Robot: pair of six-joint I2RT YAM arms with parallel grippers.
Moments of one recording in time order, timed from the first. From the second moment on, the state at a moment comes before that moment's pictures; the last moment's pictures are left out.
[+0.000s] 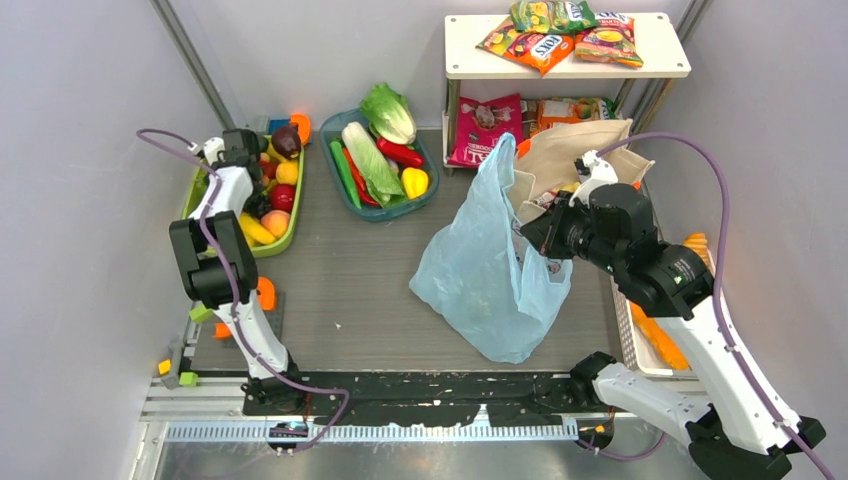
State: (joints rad) left arm 0.21 1.95 1.54 -0.53 -0.52 -0.51; right arm 0.56 0.90 1.30 -0.90 0.05 0.56
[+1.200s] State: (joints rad) left arm -0.88 1.23 1.48 -0.23 -0.16 -0.43; right arm 0.56 0.55 1.28 -0.94 0.33 0.57
